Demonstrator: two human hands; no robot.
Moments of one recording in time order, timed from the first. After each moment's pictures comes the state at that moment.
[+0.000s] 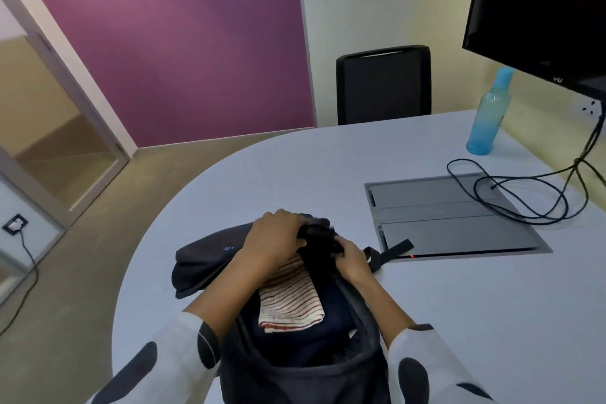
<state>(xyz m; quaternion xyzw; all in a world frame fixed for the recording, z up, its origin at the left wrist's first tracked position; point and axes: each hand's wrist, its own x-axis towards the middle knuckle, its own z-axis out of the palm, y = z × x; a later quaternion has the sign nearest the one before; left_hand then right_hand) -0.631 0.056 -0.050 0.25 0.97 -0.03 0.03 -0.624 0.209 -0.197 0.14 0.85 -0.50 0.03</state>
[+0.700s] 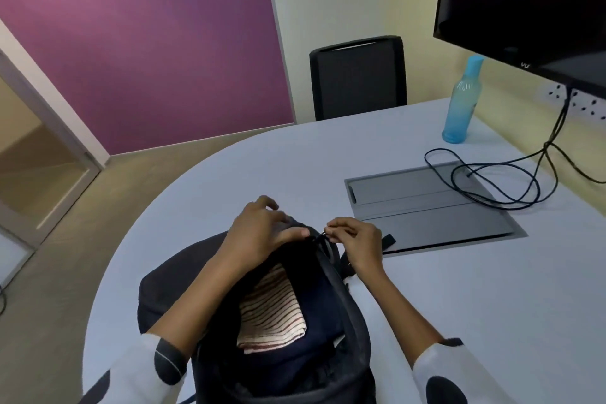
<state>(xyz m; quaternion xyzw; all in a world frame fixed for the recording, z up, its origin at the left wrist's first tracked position) -0.642 0.064 -0.043 0.26 0.95 0.17 0.05 -0.611 0.246 -0.159 0.17 0.69 -0.68 -0.19</state>
